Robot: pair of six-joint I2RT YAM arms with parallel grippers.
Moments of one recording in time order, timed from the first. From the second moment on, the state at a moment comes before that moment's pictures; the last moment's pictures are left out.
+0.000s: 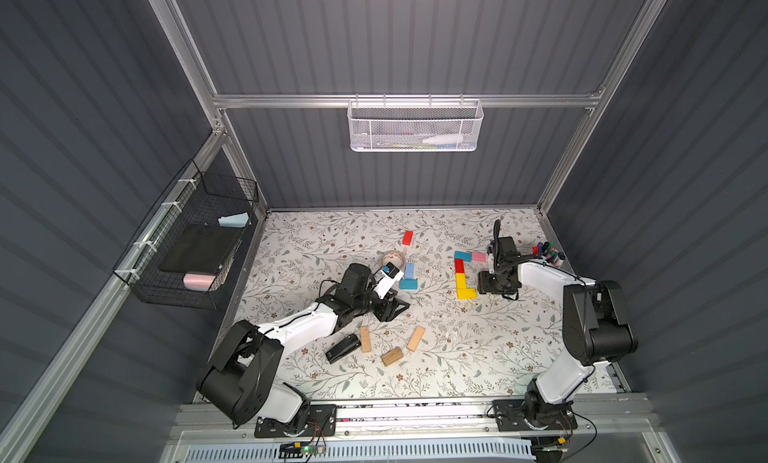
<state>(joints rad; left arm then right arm) -0.58 1.45 0.71 0.10 0.53 0.04 0.17 1.72 1.03 -0.55 0.02 0.12</state>
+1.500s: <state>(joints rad) -0.58 1.45 0.71 0.10 0.53 0.04 0.01 1.69 1.06 -0.59 -0.02 0.12</state>
